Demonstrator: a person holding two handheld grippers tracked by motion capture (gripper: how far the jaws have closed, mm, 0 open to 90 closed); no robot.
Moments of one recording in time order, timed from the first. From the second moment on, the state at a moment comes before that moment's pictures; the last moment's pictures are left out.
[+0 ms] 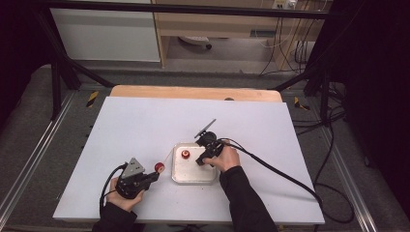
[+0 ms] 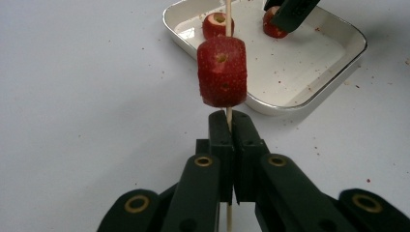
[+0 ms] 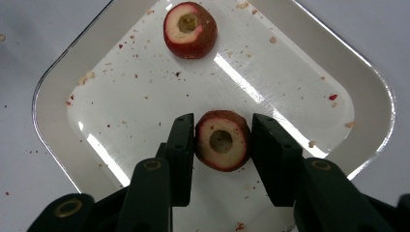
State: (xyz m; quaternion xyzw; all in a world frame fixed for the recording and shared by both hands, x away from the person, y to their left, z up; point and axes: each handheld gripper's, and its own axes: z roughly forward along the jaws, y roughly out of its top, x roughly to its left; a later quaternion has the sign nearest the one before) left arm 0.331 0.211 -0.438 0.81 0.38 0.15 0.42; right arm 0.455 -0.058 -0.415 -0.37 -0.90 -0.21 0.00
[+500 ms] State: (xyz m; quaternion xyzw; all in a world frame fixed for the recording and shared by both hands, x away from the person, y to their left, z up) left arm 0.330 0.210 -0.437 0.81 0.38 0.15 0.42; right arm 0.448 -0.067 -0.392 -0.38 -0.89 -0.25 0.01
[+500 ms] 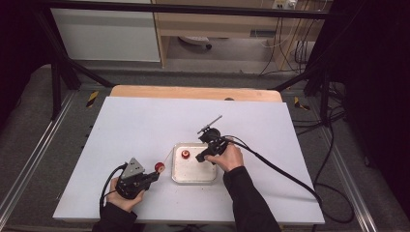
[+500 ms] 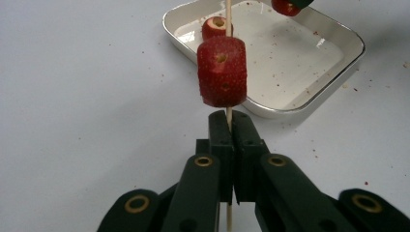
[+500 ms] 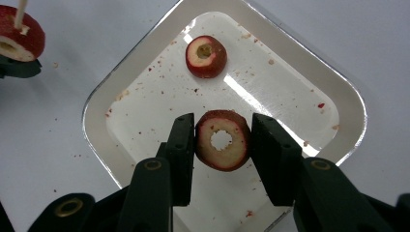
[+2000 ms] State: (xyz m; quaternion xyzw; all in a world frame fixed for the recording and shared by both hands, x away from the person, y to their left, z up) left arm 0.327 0.177 -0.423 0.77 0.41 0.15 0.47; right arm 0.408 -0.119 -0.395 -0.44 -0.66 -0.61 0.00
